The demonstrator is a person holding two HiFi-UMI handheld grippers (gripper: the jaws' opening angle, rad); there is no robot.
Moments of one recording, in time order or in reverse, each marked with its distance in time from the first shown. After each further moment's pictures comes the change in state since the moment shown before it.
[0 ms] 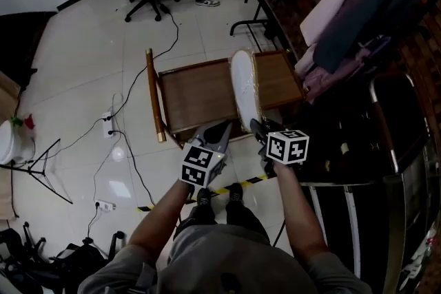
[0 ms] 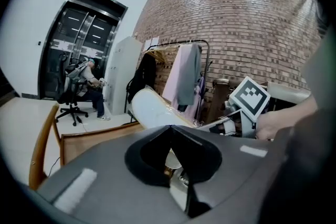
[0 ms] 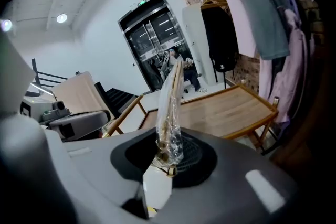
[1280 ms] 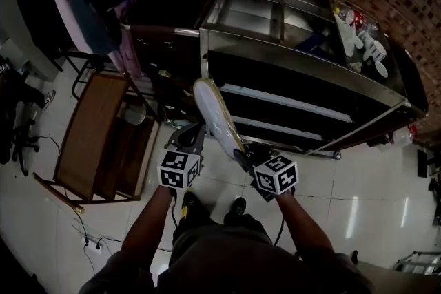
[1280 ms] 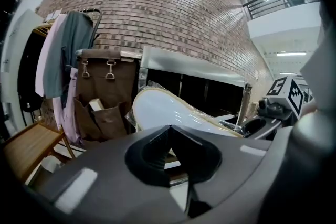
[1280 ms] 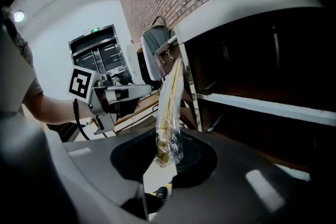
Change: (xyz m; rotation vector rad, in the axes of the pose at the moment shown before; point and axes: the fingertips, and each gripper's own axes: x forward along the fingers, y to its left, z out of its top) left arm -0.016 -0.439 -0.097 0.350 0.188 -0.857; right arm -0.427 -0.002 -0.273 0.313 -0.314 -0.622
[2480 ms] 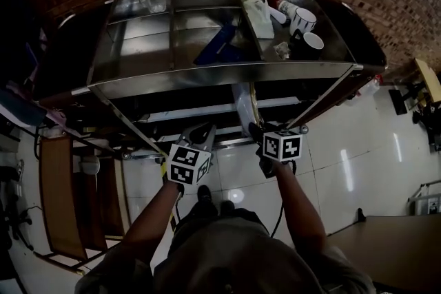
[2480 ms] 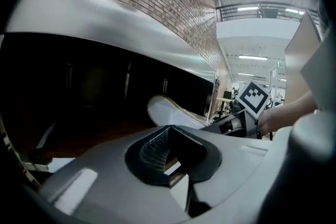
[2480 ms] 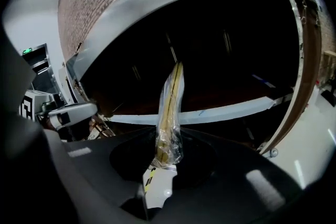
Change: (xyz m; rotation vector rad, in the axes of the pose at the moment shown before) left arm 0.194 -0.208 0.032 0.118 0.065 -0.436; right arm -0.165 -0.279 -0.019 0.418 -0.166 -0.554
